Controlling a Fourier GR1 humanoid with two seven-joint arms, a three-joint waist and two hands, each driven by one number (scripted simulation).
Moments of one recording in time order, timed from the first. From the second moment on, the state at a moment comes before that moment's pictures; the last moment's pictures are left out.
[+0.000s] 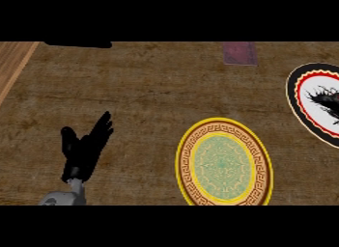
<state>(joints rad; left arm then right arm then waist) -0.05 0.06 -0.08 -1.42 0.07 0.01 0.24 -0.74 -0.68 -0.40 -0.19 0.13 -0.02 -0.75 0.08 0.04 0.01</state>
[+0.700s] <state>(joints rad) 0.00 0.07 -0.06 -1.43 0.07 0.01 0.22 -0.60 -0.84 -0.46 -0.14 0.07 0.39 -0.79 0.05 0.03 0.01</state>
